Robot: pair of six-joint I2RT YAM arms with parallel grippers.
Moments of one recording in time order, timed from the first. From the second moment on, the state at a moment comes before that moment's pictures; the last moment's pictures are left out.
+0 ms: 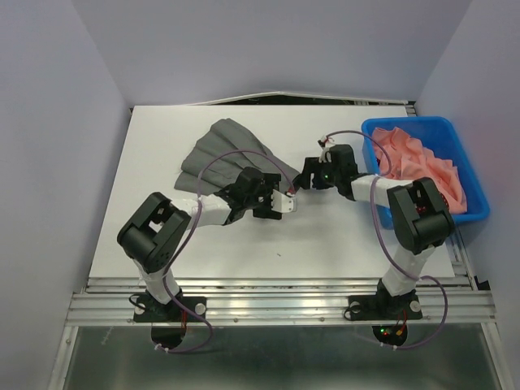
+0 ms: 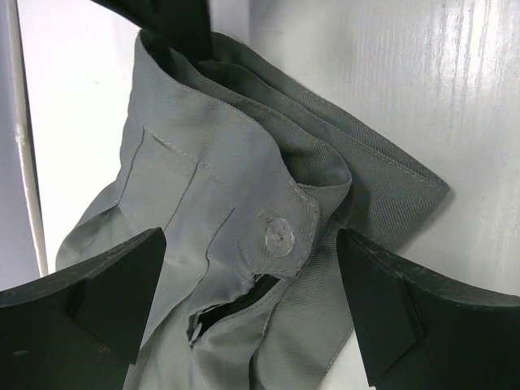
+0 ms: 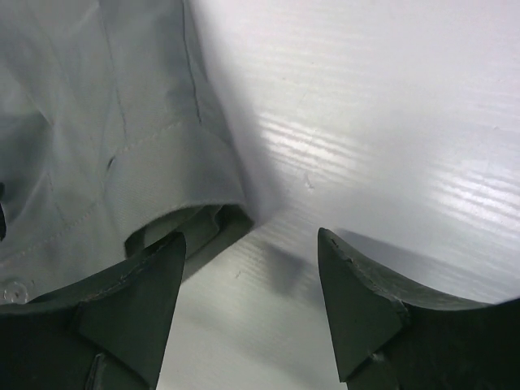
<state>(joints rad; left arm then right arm) -0.71 1.71 0.86 0.23 0.20 1.02 0.32 1.80 0.96 0.18 -0.29 0.28</state>
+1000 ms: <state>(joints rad) -0.71 1.75 0.88 0.20 0.19 1.07 0.22 1.89 0.99 0.27 -0.29 0.63</state>
